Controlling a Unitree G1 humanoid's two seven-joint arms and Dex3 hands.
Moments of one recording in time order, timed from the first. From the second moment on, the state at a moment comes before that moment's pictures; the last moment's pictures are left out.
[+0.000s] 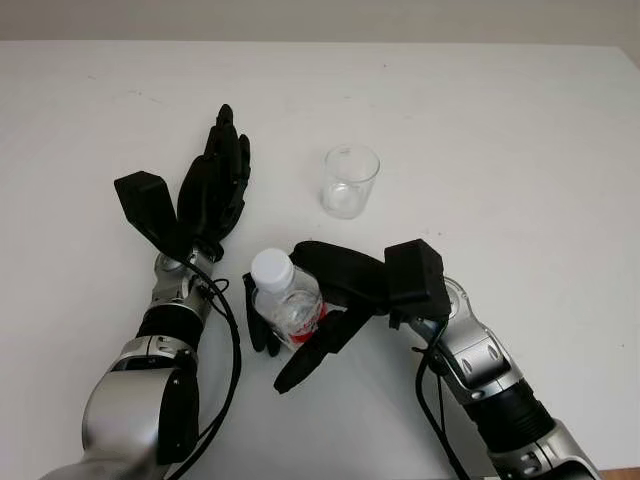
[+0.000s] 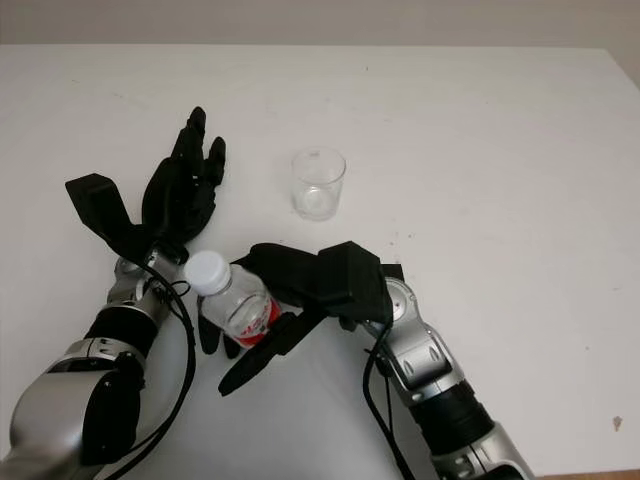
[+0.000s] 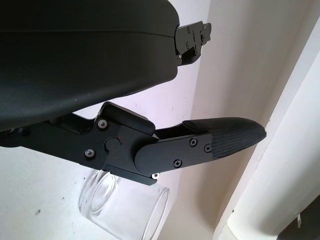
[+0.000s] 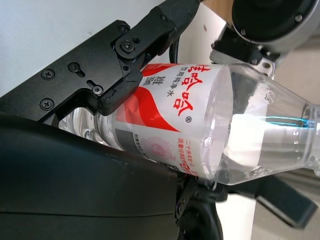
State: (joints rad) left arm -0.84 0.12 0.28 1.03 -0.28 -0.33 -0.42; right arm -0.39 -0.23 0.35 -0.01 0.04 0.12 0.72
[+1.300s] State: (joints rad) left arm -0.84 0.12 0.27 1.03 -0.27 -0.33 -0.43; right arm -0.17 -0.47 -0.12 -0.22 -0.22 0.02 0.23
